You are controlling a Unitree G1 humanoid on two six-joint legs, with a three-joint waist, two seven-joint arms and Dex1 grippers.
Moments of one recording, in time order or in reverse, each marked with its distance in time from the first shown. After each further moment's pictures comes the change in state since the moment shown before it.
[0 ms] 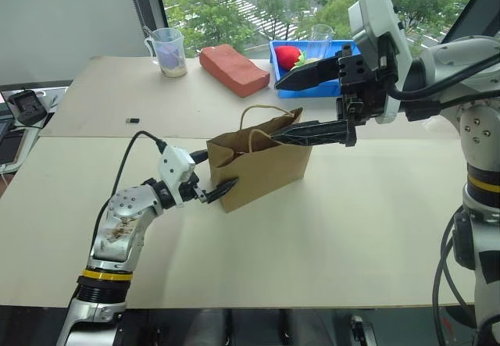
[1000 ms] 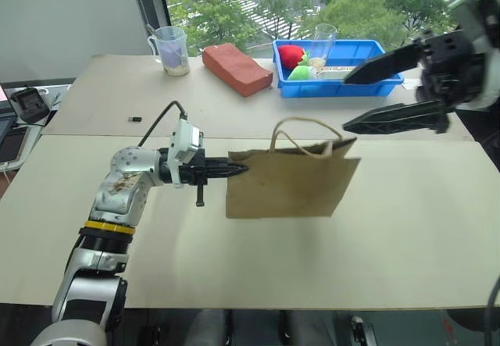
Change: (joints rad) left arm -0.328 0.067 -0.080 0.297 -0.142 -0.016 -0.567; right arm -0.061 -0.344 -0.017 0.126 0.037 0.128 0.275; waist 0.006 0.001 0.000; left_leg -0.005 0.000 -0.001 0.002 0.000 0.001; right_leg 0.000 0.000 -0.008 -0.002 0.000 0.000
